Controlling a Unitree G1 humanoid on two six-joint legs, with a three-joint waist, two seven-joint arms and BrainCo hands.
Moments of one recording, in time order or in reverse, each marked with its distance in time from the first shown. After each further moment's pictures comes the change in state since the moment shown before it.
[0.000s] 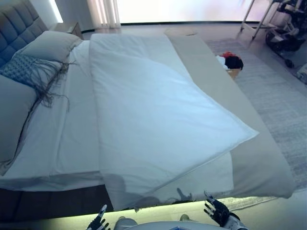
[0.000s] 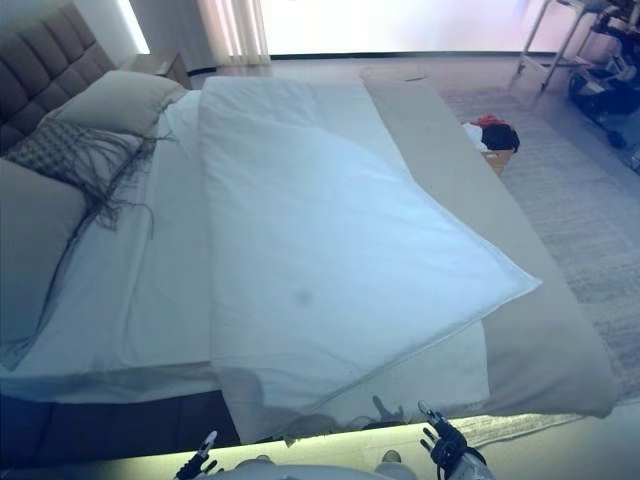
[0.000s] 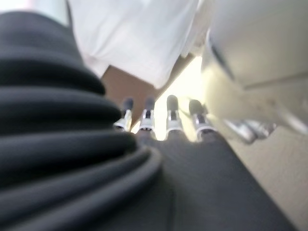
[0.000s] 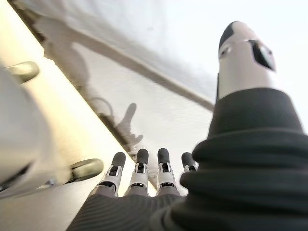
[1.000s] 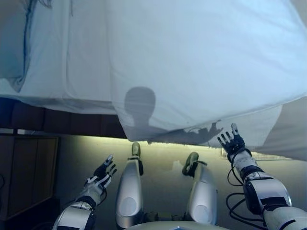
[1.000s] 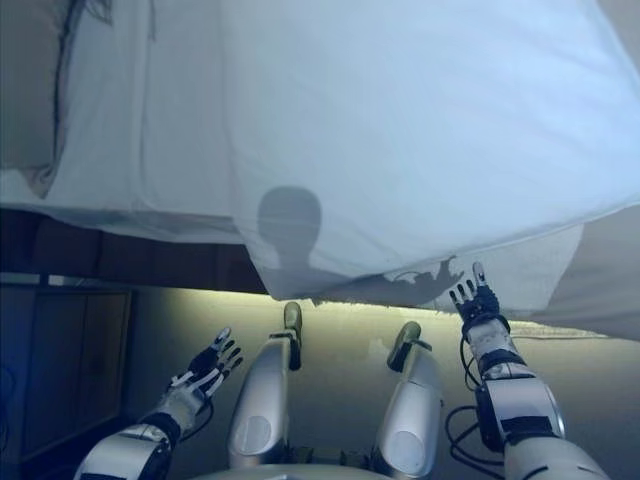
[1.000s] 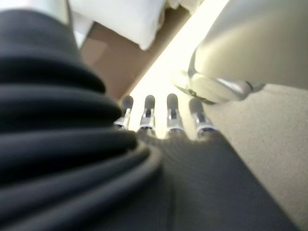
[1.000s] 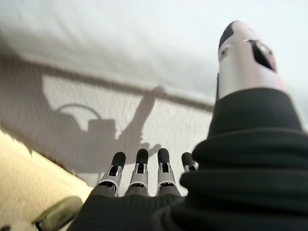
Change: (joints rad) left arm -0.331 0.065 -0.160 -0.115 -0.113 -0.056 -0.088; right arm -0.534 -0.203 -0.078 0.002 0.472 0.026 -0.115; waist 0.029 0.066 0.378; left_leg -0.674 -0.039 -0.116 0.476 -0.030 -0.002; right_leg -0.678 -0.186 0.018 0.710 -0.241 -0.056
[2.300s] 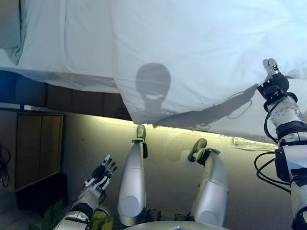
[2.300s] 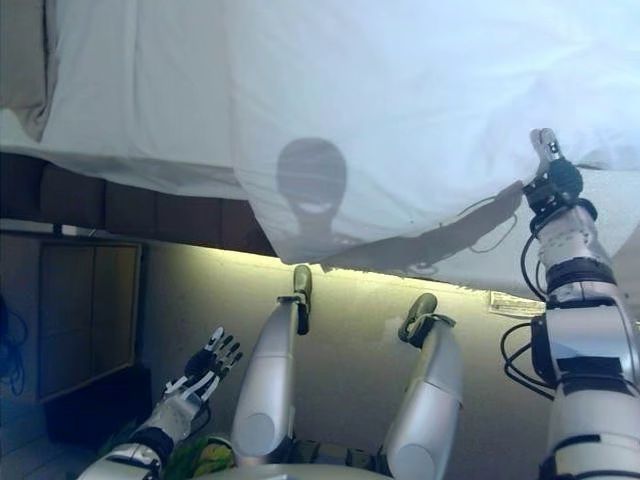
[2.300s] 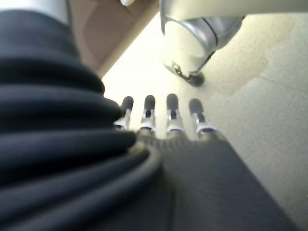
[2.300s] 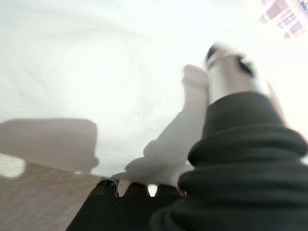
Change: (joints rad) left arm 0.131 0.026 -0.016 -0.170 -0.106 0.009 -0.023; right arm -0.383 -0.311 0.127 -0.070 -0.102 0.023 0.043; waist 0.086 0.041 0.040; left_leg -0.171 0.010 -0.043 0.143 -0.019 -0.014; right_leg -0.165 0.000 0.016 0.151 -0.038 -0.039
